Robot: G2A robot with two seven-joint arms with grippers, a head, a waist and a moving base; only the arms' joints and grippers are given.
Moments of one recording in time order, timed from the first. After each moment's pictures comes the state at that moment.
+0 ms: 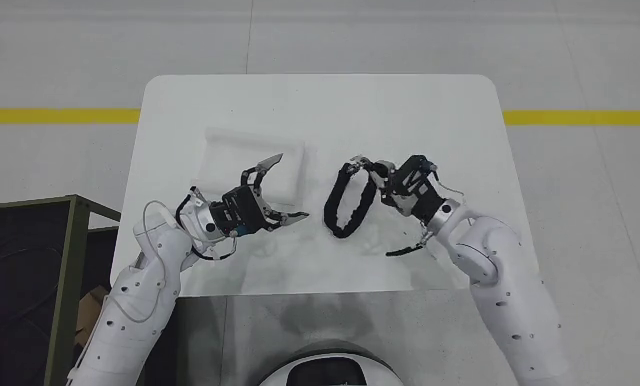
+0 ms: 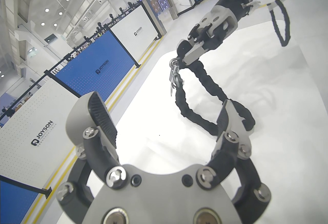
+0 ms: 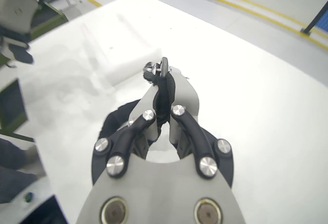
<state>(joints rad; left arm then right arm) 1.42 -1.11 -1.40 -1.80 1.90 -0.69 0.55 -1.40 -1.21 1.29 -1.82 -1.42 -0.47 0.22</state>
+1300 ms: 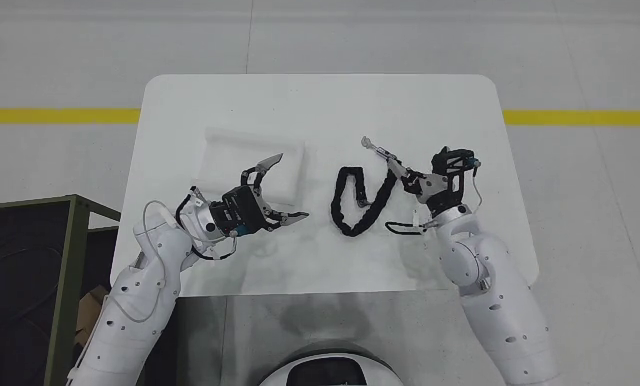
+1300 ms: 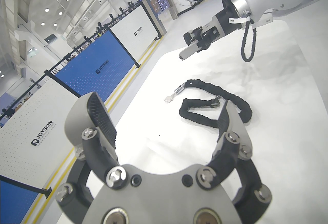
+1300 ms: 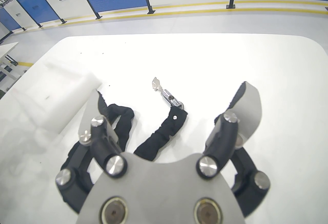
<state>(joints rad) 1.42 -1.11 -1.40 -1.80 1.90 -0.69 0.55 -1.45 -1.25 1.31 -1.71 -1.08 -0.06 0.06</state>
